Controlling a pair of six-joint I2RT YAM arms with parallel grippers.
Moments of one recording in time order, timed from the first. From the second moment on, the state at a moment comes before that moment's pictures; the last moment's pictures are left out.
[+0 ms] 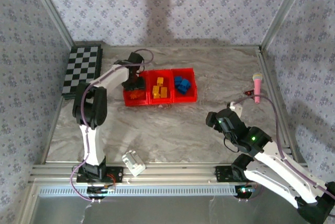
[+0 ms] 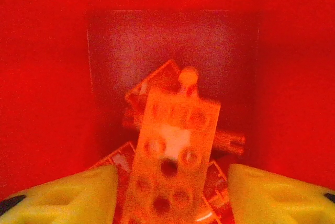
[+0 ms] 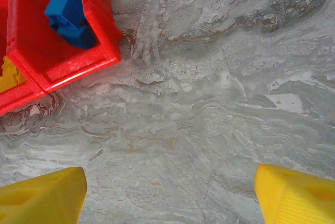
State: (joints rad) left arm -0.37 2.00 1.56 -0.84 -0.07 -0.41; right arm 0.73 0.66 0.63 -0.82 0.41 0.90
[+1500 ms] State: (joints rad) left arm -0.18 0.82 0.33 0.14 -0.36 -0.27; right arm 0.07 0.75 0.20 0.09 0.21 0.12
